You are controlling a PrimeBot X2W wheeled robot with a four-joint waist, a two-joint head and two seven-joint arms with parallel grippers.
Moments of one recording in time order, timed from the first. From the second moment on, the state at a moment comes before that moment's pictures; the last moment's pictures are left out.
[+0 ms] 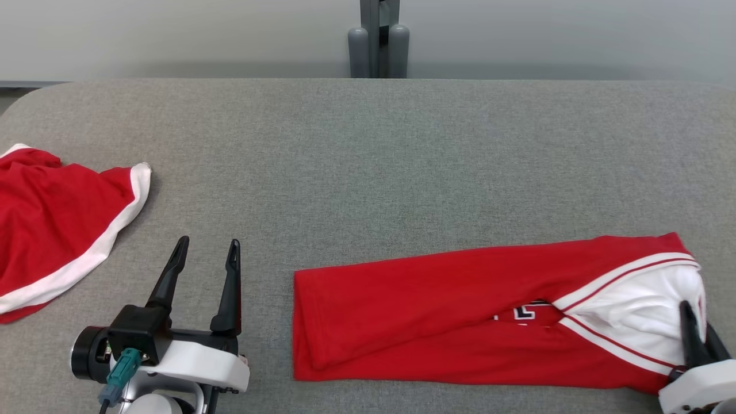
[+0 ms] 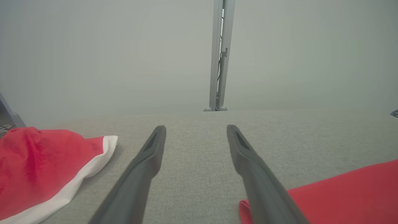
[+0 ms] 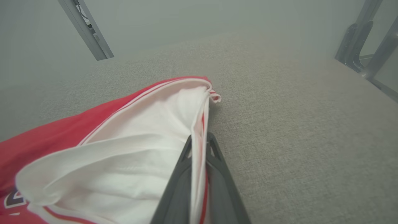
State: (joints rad) left arm -0.09 0.25 -0.30 0.04 -0.36 0.20 -0.21; right arm -0.10 -0.17 -0.12 0.52 0.38 0.13 -0.22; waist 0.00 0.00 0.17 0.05
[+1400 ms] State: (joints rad) left arm -0.13 0.26 -0.32 0.07 -0.39 0.19 -0.21; right arm -0.34 -0.05 0.78 0.33 0.61 0.13 -0.11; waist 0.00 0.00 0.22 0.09
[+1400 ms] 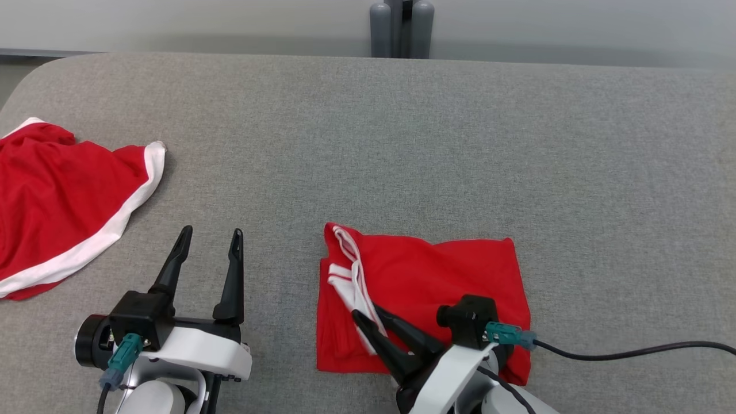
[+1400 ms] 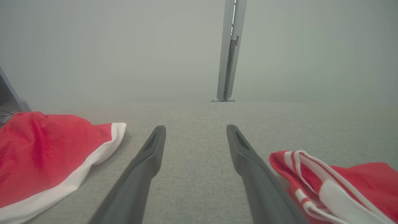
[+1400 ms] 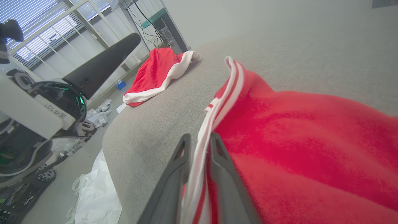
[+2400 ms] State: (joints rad) left arm -0.09 0.29 -0.30 0.03 -0.40 0.25 -0.20; right arm -0.15 -0.11 0.11 -0.14 0.32 0.13 -0.12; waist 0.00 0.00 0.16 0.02
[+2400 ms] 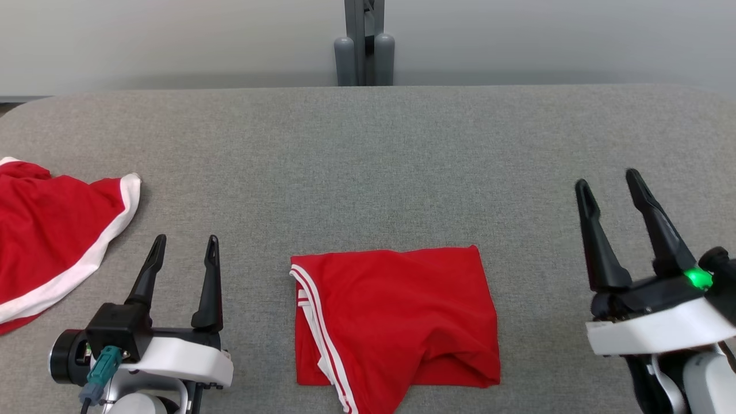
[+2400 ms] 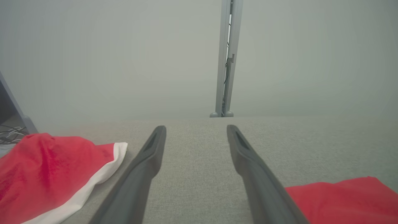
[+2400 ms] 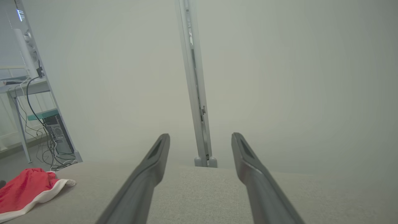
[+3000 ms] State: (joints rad) left arm 0.00 0.32 -0.30 -0.08 -0.39 0.30 -0.15; right arm 0.07 -0.10 -0.05 -0.15 0.22 0.13 -0.03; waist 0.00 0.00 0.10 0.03
